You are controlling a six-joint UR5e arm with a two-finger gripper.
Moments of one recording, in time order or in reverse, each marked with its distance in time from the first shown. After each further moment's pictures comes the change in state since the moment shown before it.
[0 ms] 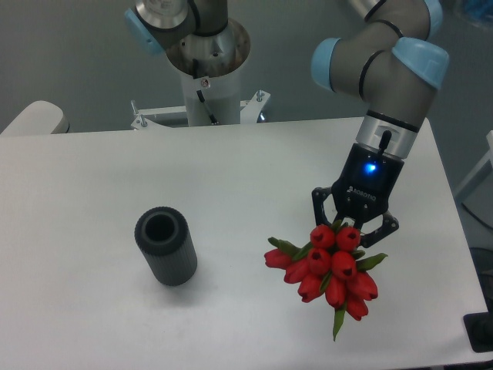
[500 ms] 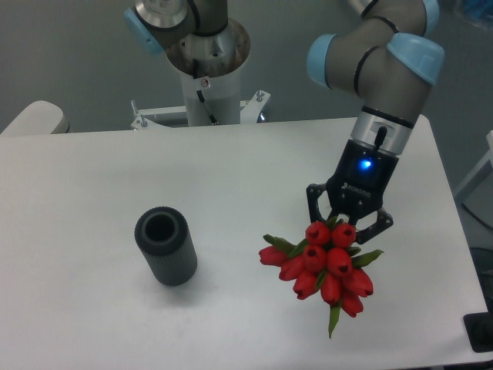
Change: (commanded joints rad) arm -0.020 0.038 -0.049 0.008 -0.009 -0.103
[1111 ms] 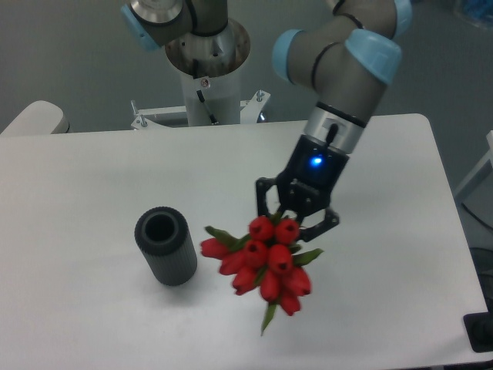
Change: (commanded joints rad) arm -0.141 0.051 -0.029 0.015 -0.025 -0.095
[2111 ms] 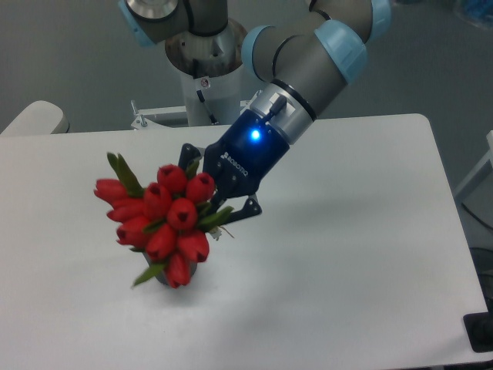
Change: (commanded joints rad) arm -0.034 0.034 0.023 0.041 -0.390 -0.020
